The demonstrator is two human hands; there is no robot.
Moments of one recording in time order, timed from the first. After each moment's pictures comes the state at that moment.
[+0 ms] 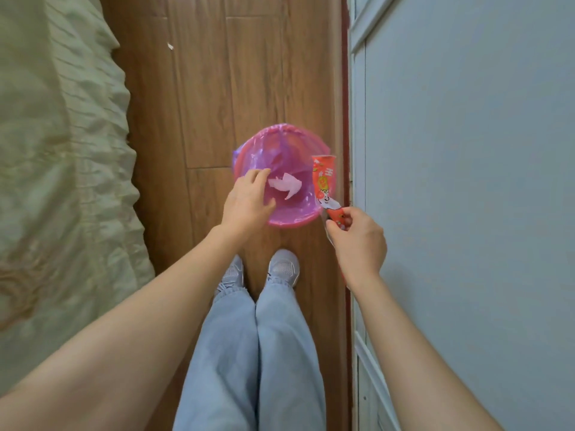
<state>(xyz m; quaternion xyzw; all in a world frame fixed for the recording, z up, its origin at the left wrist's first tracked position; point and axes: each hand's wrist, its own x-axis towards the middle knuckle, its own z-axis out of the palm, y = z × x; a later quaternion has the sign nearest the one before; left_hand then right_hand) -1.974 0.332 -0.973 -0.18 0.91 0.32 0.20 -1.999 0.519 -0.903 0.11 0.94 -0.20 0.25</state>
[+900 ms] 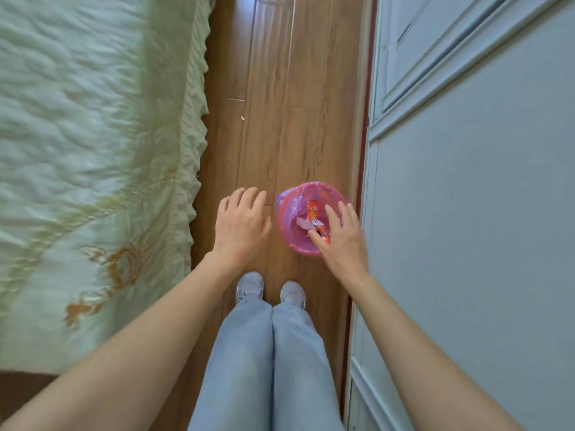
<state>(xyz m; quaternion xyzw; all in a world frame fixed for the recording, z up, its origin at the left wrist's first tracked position) -1.915 0.243 -0.785 -0.19 0.97 0.13 0.07 -1.996 0.435 -0.790 -0.19 0.94 -0.14 0.24</state>
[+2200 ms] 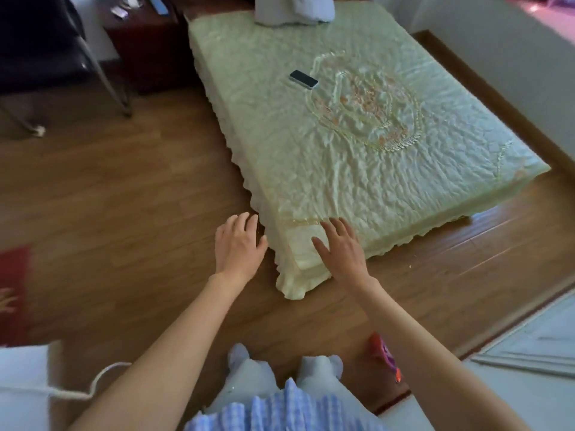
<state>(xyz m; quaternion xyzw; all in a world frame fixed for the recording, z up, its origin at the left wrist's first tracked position) -1.384 0.279 -0.413 -0.72 0.68 0.09 -0.10 -1.602 0.263 -0.421 -0.73 0.66 -0.07 0.16</state>
